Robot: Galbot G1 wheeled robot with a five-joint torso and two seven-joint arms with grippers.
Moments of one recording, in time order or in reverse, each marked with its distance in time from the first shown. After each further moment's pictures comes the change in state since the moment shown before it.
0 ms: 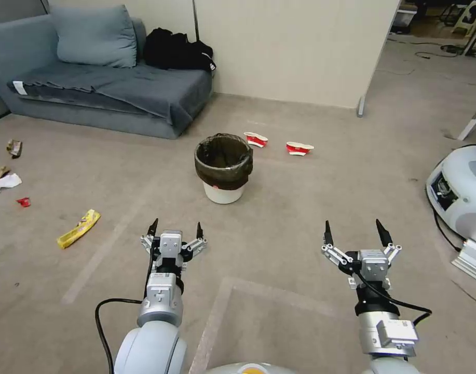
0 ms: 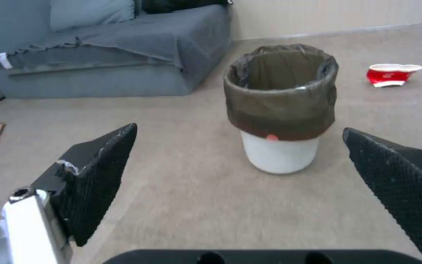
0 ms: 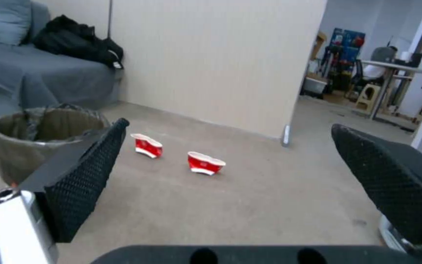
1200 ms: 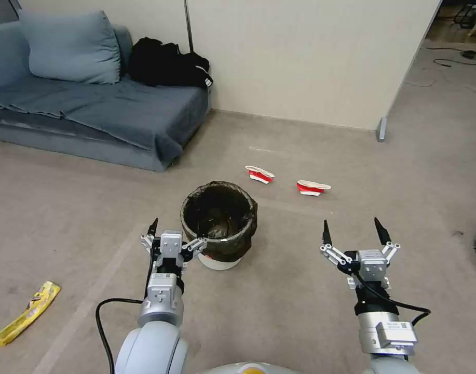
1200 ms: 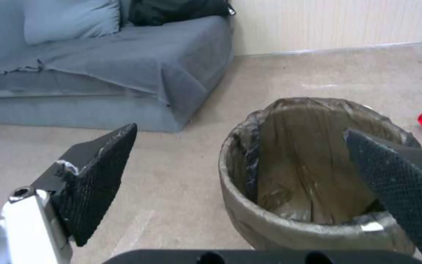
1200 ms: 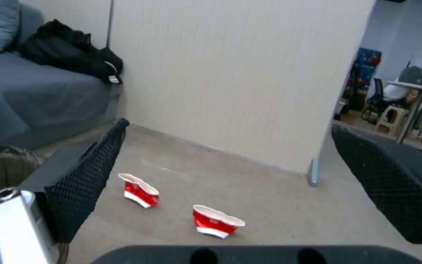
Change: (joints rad) left arm -0.001 -0.002 0.003 0.003 0.006 -0.006 -0.005; right arm 0.008 0.000 0.012 -0.021 -0.021 0.067 -0.035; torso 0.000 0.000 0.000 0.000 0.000
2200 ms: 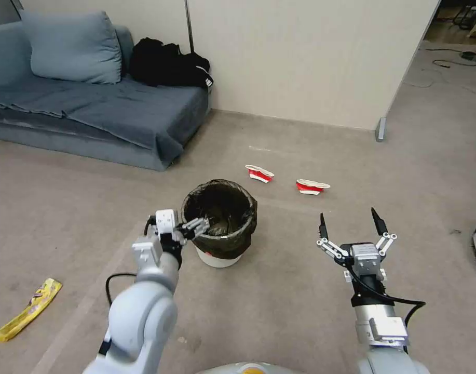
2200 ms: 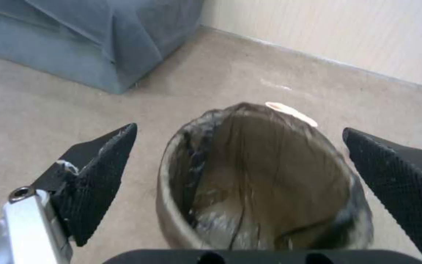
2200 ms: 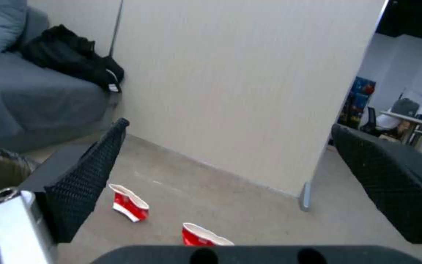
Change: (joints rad) left arm -0.332 0.116 -0.038 0.103 -0.618 0.229 -0.144; right arm 0.058 0.000 -0.003 -0.032 -0.087 0.032 -0.002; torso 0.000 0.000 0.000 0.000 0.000
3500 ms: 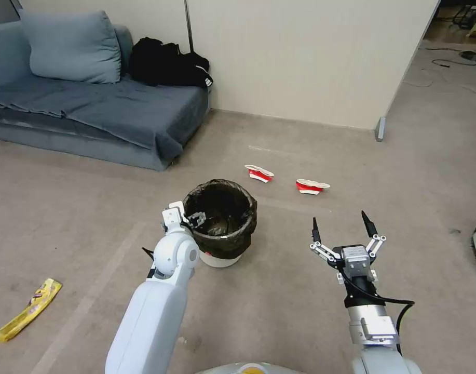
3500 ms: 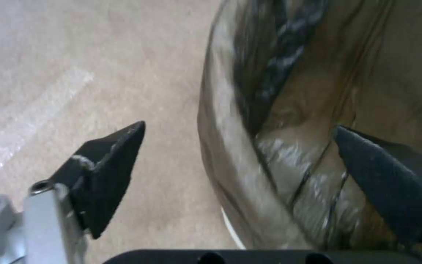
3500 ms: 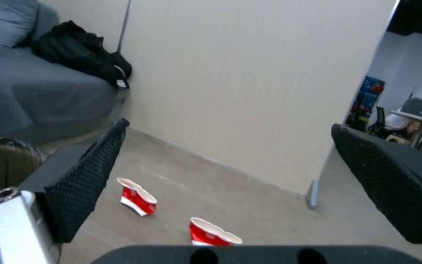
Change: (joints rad) left arm -0.253 -0.059 0.032 0.481 -0.129 0.098 -0.235; right arm 0.005 0.000 -0.006 -0.034 -0.006 0.023 -0.010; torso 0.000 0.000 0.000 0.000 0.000
